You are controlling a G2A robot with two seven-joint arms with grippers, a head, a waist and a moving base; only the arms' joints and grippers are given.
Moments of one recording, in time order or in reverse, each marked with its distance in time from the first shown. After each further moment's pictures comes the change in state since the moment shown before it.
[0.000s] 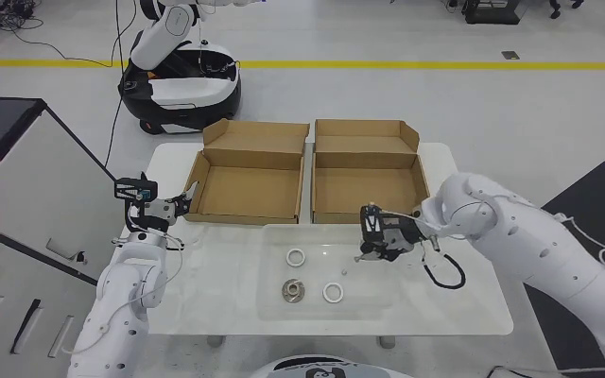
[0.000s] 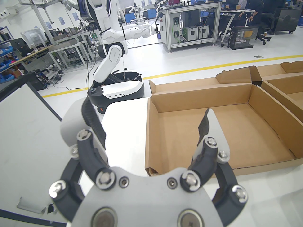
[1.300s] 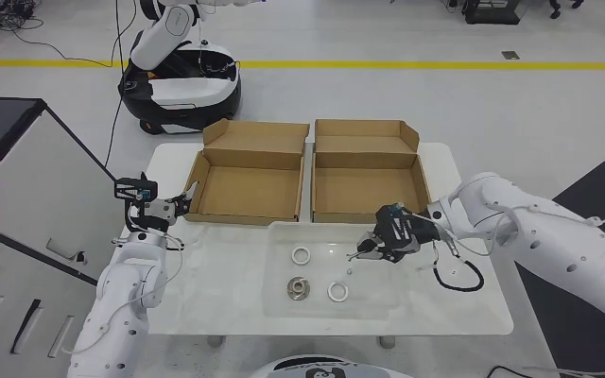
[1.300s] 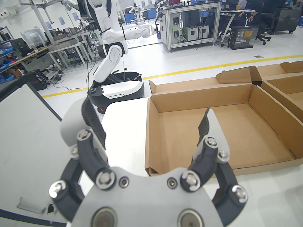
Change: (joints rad) left arm 0.000 0.000 0.000 0.000 0.000 0.000 0.000; right arm 0.095 0.141 -0.106 -0.154 -0.246 -0.077 -0.589
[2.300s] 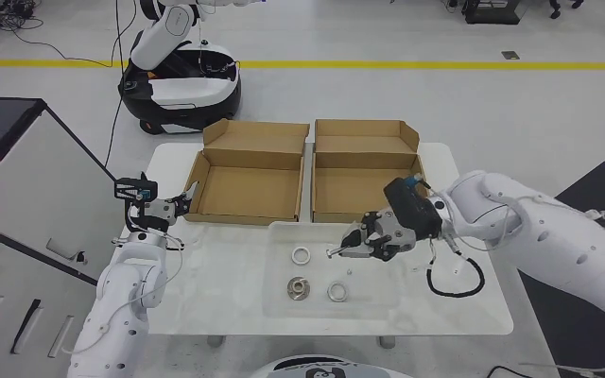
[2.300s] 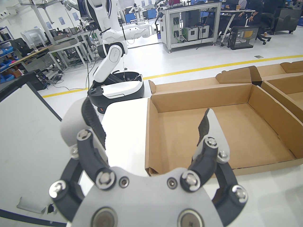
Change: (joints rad) left arm 0.000 0.000 0.000 0.000 0.000 0.000 0.000; right arm 0.064 -0.010 -0.040 -0.068 0.383 0.000 -0.082
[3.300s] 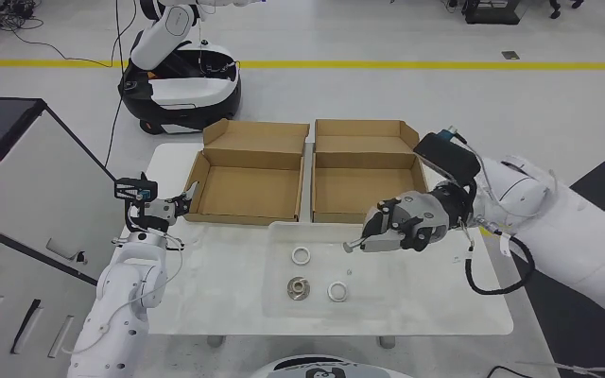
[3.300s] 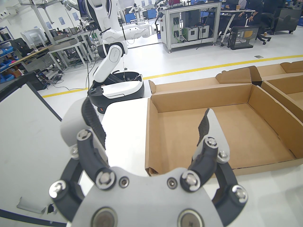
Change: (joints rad) left arm 0.000 0.000 0.000 0.000 0.000 0.000 0.000; right arm -0.099 -0.038 0.237 -0.056 0.854 0.000 0.593
